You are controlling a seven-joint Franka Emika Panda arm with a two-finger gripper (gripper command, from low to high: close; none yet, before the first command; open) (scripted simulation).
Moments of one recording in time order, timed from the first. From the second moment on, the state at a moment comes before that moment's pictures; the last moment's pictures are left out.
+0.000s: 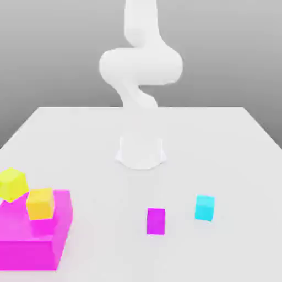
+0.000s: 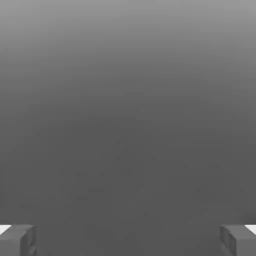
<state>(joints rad) 0.05 -0.73 0.00 -2.36 -0.01 2.36 0.73</state>
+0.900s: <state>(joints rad) 0.52 0.26 0.00 -2.87 -0.05 3.13 0.05</state>
